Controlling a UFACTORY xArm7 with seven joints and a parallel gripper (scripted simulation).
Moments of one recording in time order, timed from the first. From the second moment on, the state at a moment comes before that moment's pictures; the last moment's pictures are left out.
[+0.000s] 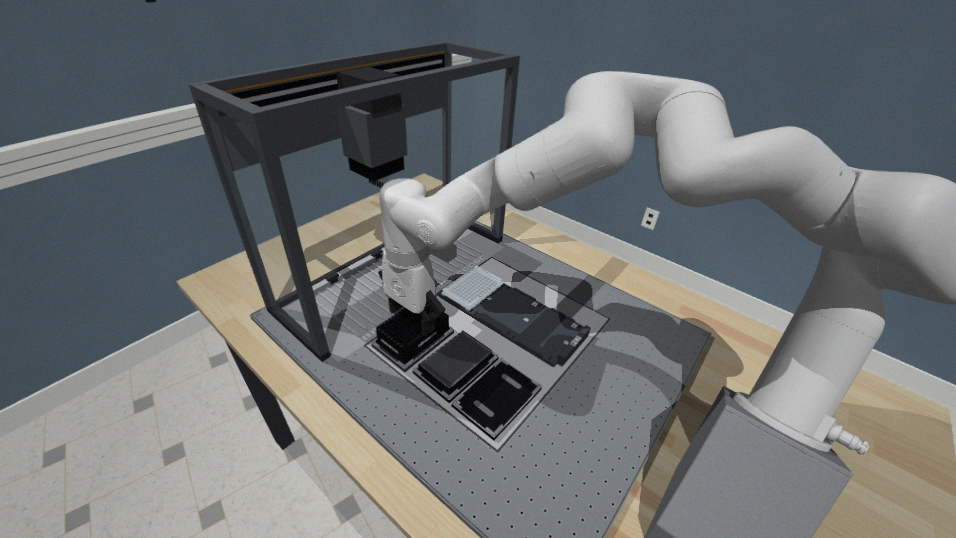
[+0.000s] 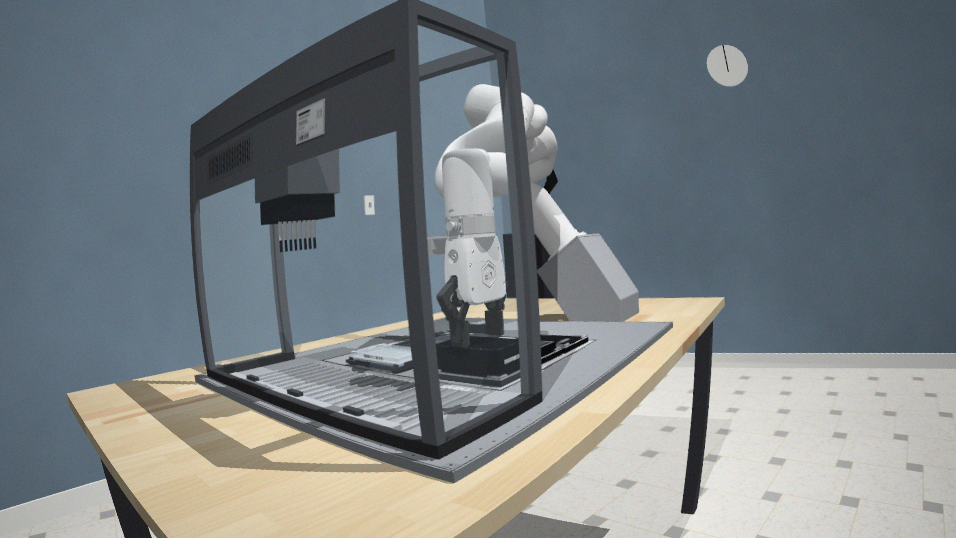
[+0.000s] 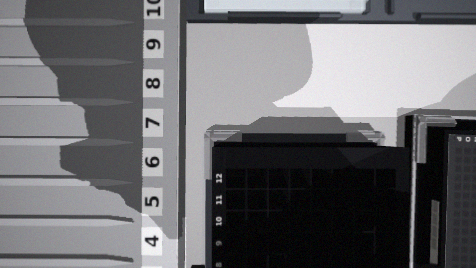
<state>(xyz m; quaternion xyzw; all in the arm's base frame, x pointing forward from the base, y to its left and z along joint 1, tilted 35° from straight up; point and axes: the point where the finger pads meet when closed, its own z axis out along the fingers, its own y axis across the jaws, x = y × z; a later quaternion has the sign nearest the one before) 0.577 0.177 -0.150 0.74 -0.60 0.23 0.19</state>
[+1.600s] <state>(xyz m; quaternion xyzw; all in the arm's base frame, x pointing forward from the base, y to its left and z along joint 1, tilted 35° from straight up) 0.580 0.164 -0.169 0.74 -0.60 0.23 0.19</state>
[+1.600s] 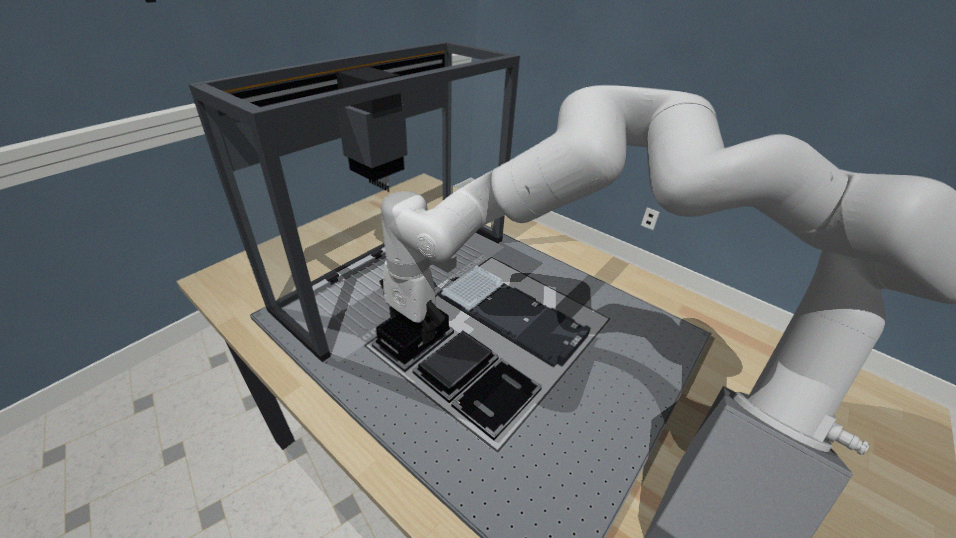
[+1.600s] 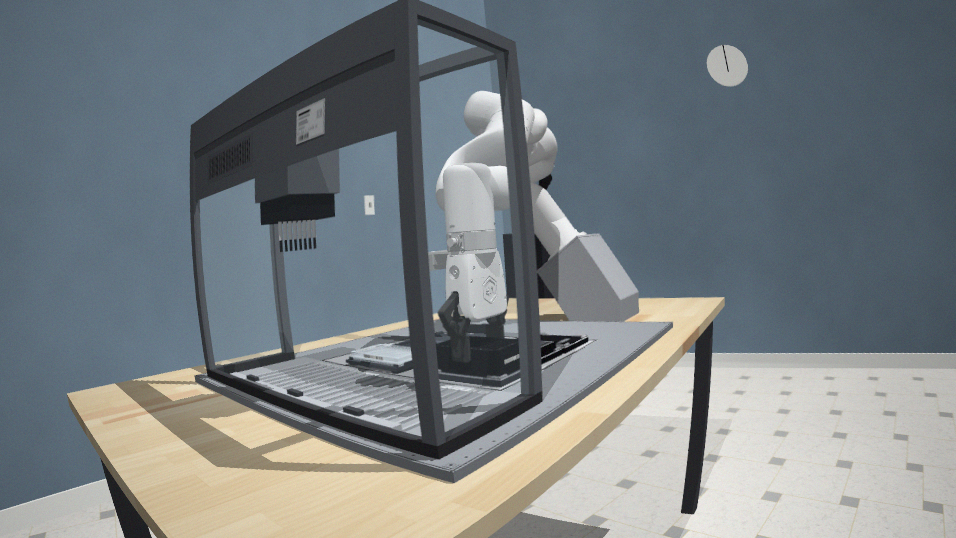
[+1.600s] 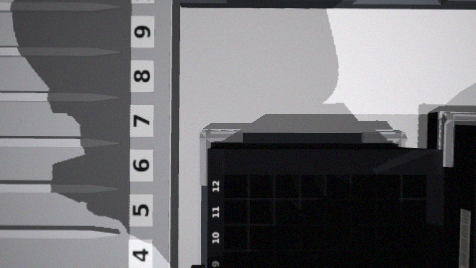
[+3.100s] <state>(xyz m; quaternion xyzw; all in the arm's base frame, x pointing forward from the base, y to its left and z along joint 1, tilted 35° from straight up) 0.579 0.164 -0.169 0.74 -0.60 0.23 0.19</state>
